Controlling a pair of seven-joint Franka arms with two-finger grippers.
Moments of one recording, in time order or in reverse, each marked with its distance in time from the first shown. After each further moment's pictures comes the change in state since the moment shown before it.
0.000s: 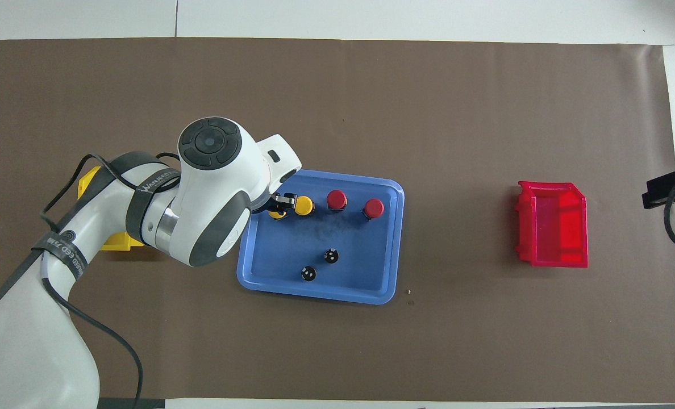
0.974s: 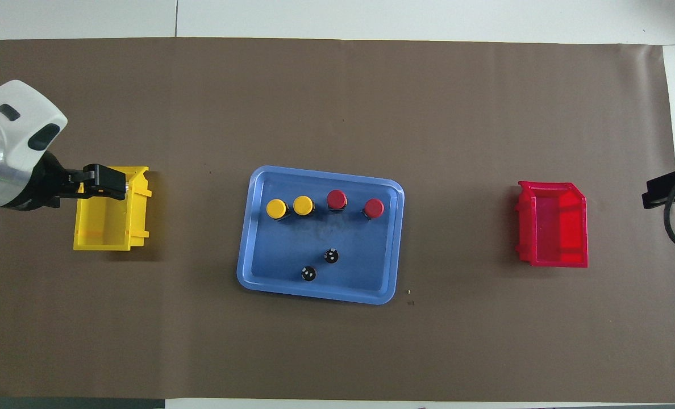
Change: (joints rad) left arm 0.374 -0.374 0.020 0.069 0.000 -0.390 0.088; right arm 0.000 0.000 0.000 0.000 0.000 0.000 0.000
